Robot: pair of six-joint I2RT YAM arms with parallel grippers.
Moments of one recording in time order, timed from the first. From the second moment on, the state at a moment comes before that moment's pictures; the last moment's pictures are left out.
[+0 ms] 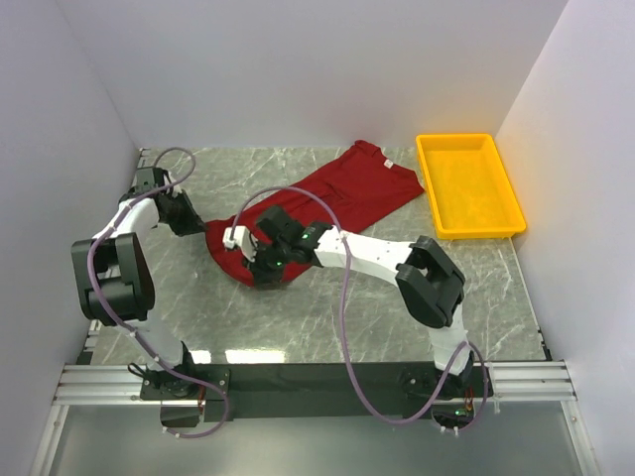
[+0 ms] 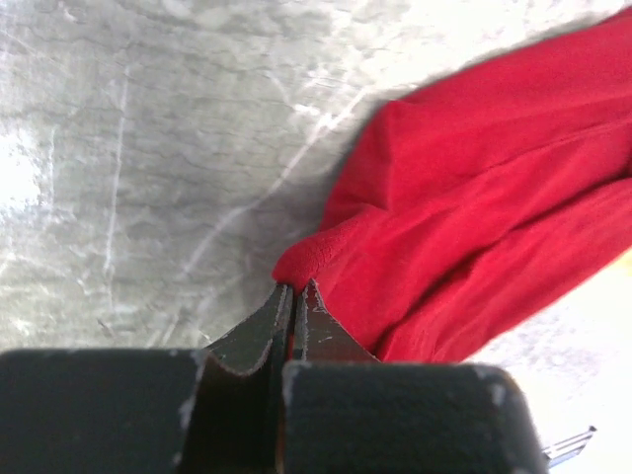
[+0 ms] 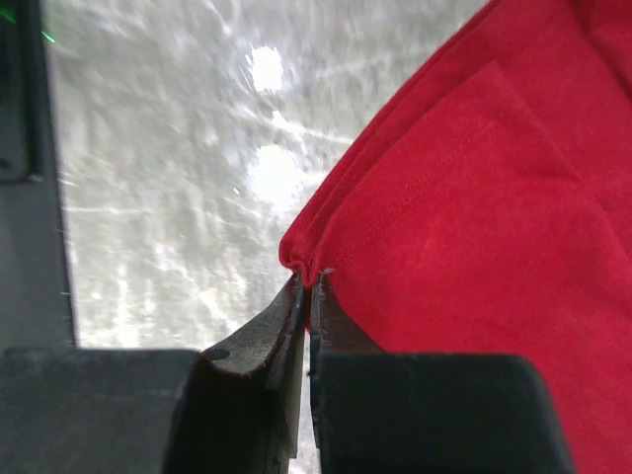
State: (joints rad) left arm 0.18 1.73 1.19 -0.51 0.36 -0.39; right arm 0.98 1.99 1.54 -0.40 -0.44 -0.32
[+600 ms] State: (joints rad) left arm 0.15 1.72 1.23 -0.59 0.46 -0.63; right arm 0.83 1.89 1.40 -0.30 -0.55 -0.15
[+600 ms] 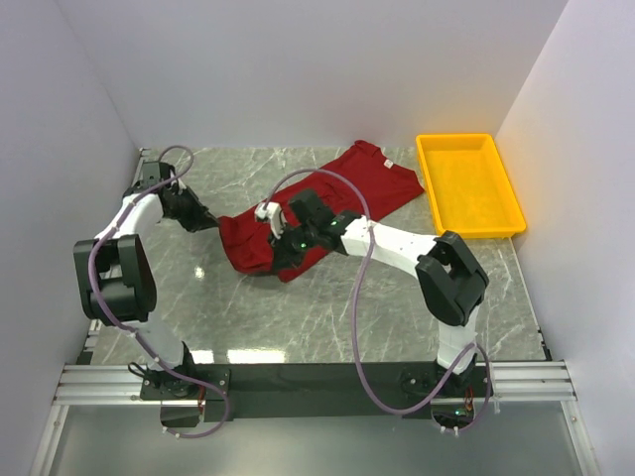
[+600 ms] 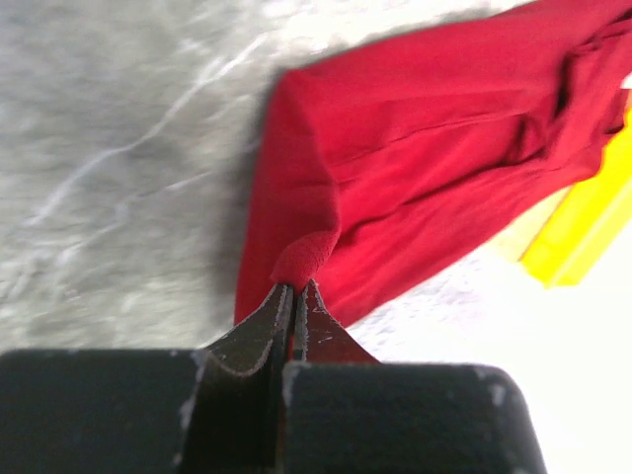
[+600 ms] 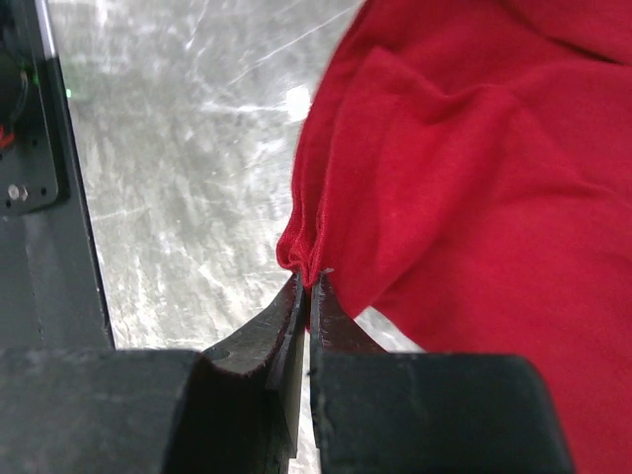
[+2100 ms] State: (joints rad) left arm -0.06 2.11 1.72 -0.48 0.48 -1.01; right arm 0.49 1.84 1.22 -0.06 -0.64 0.27
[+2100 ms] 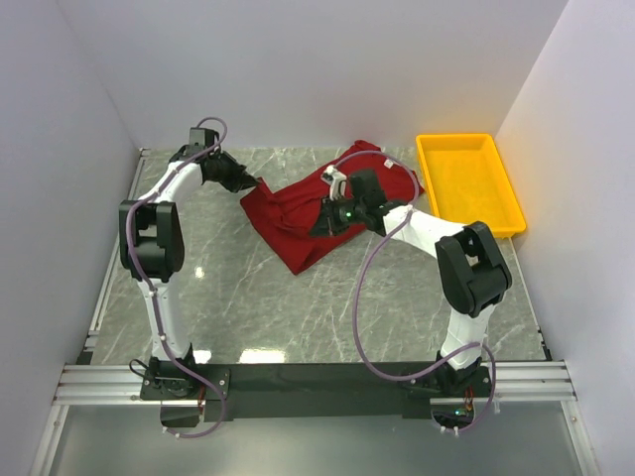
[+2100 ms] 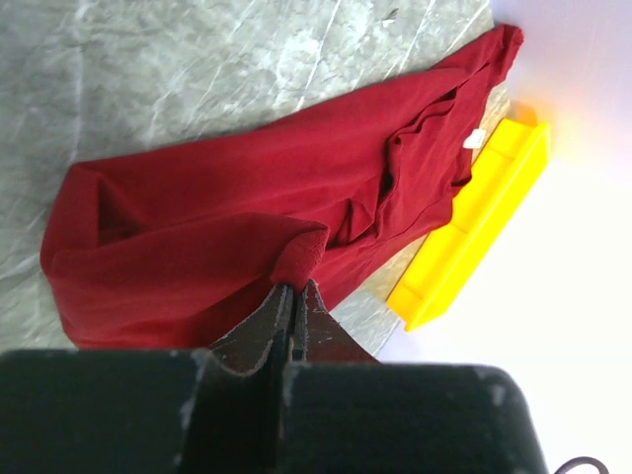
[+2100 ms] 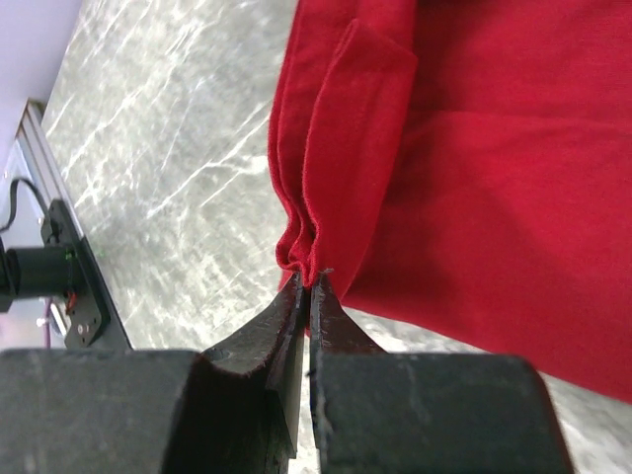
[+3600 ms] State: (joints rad) left arm -0.20 2.36 2.01 -0.38 0.45 -1.24; right arm 0.32 1.80 1.09 -0.01 -0.47 0.37
